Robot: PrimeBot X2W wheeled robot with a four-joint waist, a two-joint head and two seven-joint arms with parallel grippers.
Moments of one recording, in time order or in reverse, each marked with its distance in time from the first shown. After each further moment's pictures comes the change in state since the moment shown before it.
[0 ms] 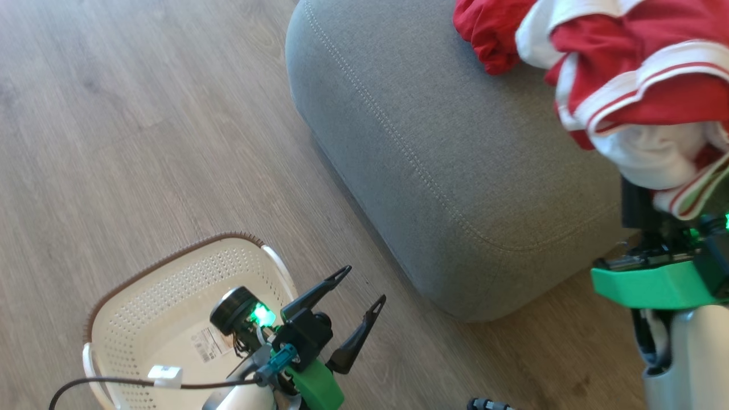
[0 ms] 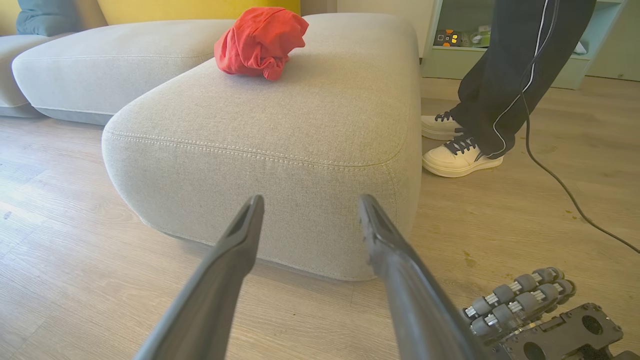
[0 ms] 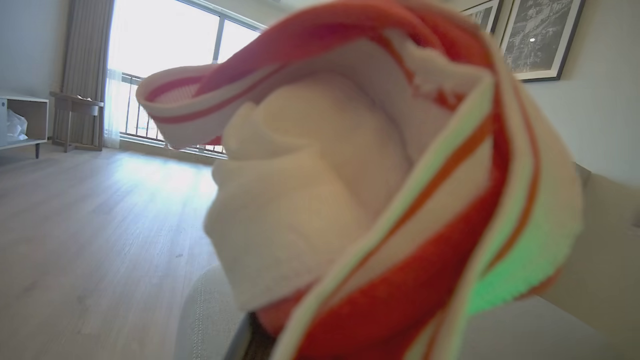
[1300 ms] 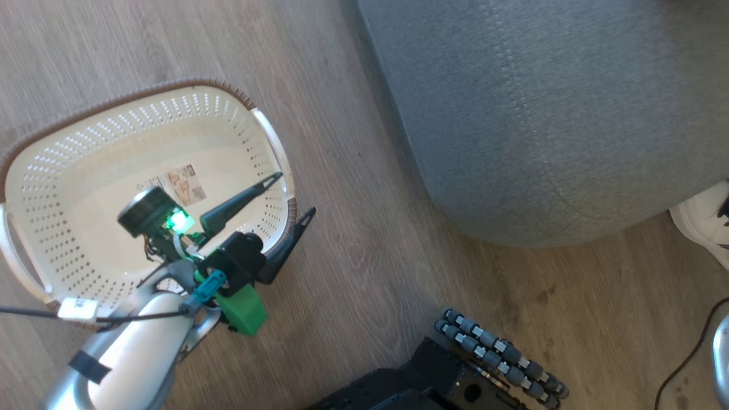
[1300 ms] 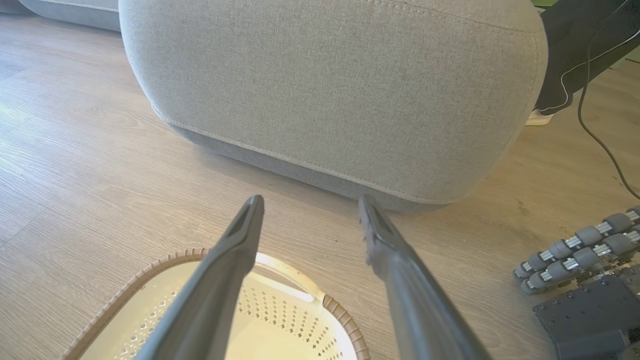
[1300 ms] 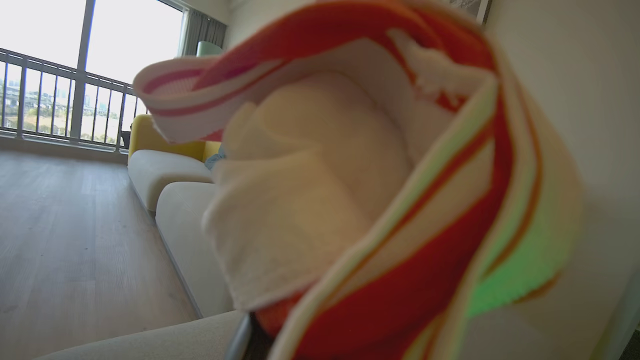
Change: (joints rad) left arm -0.259 0.260 -0.027 -0.056 0.000 0.000 0.000; right arm -0.792 -0.134 -0.513 0.463 0.106 0.000 -0.002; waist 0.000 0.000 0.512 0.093
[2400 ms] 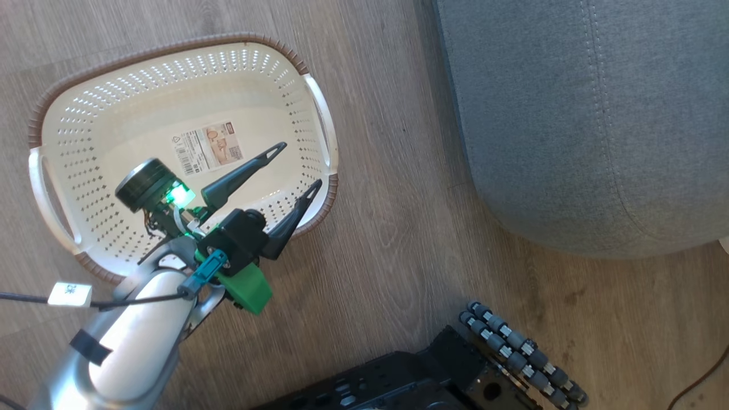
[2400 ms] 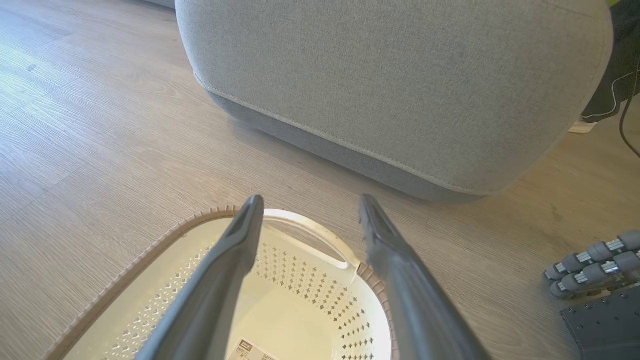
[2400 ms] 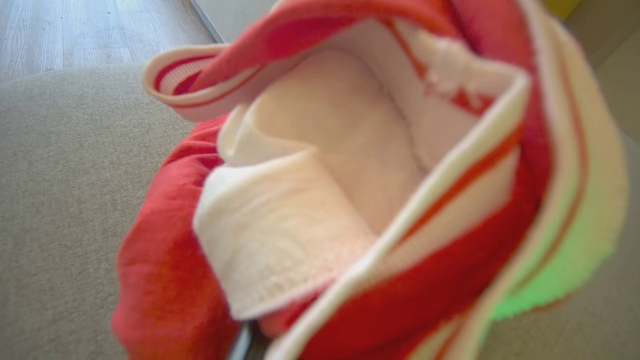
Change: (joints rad) left arm -0.059 -0.018 0.012 -0.022 -0.001 0.002 0.000; right arm -0.316 -0.122 0.130 0.947 -0.133 0.000 -0.006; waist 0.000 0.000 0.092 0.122
